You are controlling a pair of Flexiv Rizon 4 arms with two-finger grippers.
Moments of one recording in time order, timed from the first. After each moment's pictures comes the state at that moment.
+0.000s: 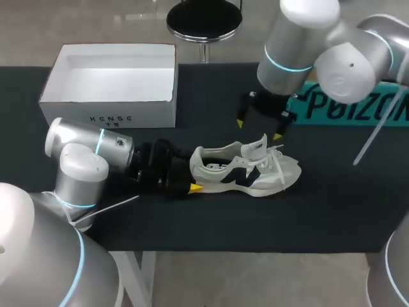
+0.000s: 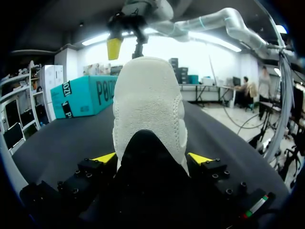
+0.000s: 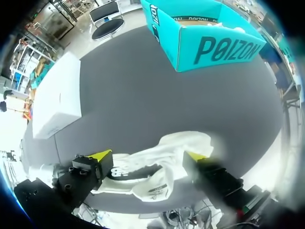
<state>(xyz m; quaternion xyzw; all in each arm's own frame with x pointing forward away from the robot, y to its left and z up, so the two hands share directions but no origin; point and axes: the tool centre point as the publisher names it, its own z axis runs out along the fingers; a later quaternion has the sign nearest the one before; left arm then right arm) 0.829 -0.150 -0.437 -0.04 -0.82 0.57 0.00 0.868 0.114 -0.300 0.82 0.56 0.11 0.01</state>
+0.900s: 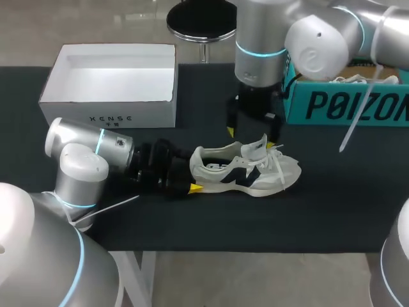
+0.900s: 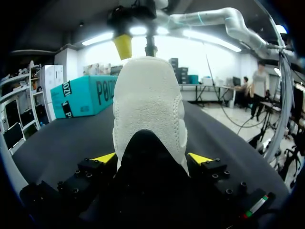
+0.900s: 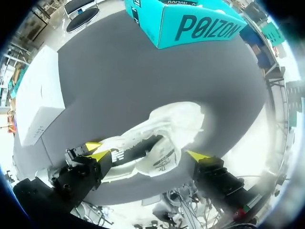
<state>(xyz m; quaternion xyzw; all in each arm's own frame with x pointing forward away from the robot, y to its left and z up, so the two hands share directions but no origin) 0.829 -0.150 -0.437 -0.04 -0.82 0.57 0.00 0.834 0.133 -0.300 0.86 0.51 0.00 0.00</state>
